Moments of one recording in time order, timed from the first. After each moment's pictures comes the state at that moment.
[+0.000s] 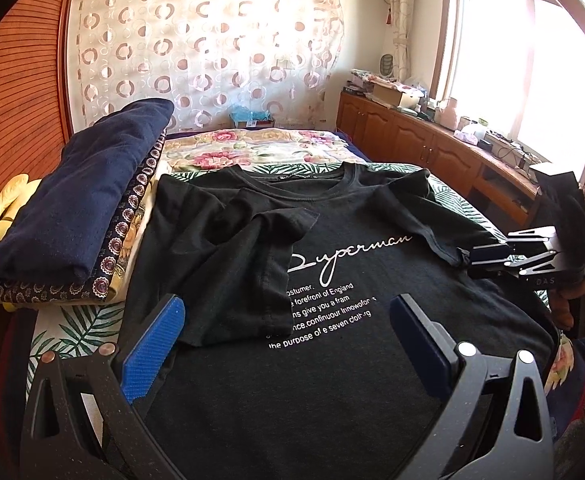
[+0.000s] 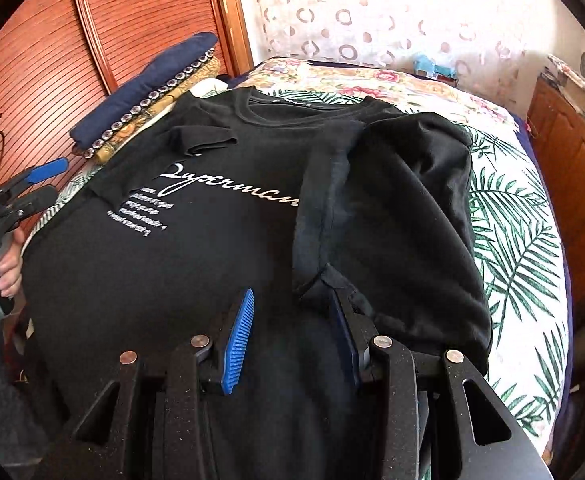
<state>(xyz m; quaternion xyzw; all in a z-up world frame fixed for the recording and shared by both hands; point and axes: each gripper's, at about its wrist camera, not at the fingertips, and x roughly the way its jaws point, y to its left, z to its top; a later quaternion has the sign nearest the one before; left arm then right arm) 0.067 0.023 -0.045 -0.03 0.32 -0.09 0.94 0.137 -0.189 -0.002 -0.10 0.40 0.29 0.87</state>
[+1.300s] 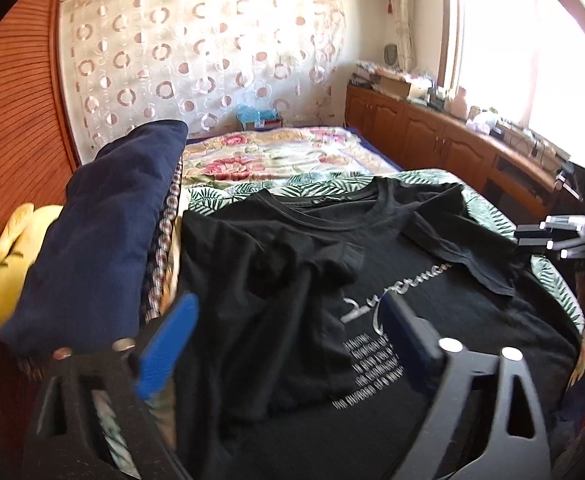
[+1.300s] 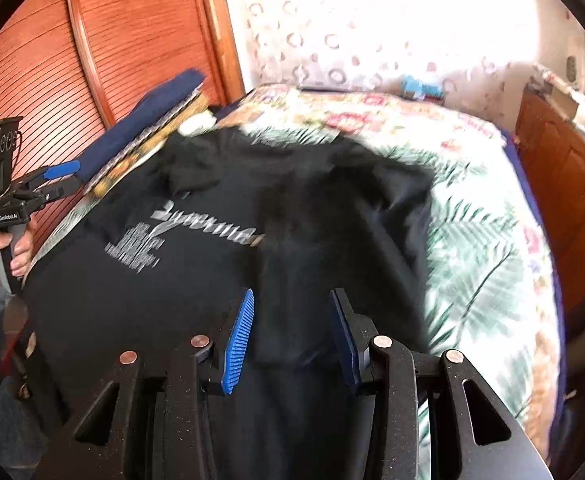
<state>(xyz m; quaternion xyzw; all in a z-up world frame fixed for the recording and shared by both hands) 0.136 0.053 -0.023 0.02 0.34 -0.08 0.93 0.150 -0.231 0.033 -0.07 0.35 0.26 0.90</state>
